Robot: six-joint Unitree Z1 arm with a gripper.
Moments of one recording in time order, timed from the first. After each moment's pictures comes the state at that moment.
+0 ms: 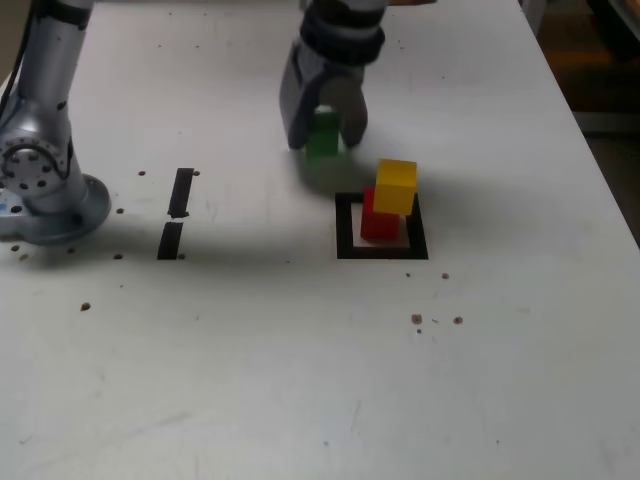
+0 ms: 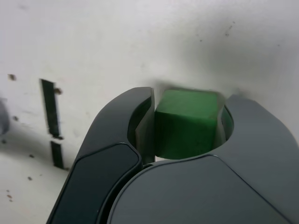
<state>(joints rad) 0.24 2.00 -1.47 1.29 0.12 0.04</state>
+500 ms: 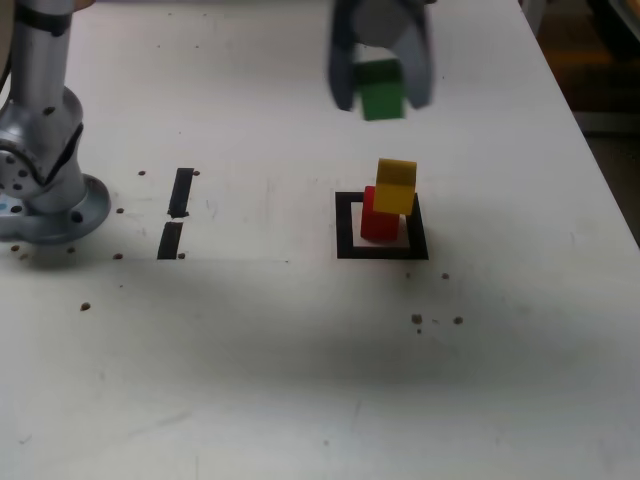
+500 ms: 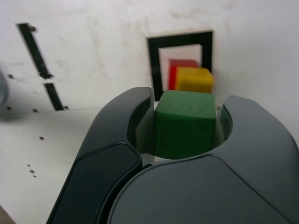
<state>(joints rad) -0.10 1.96 -1.96 1.62 0.08 0.02</state>
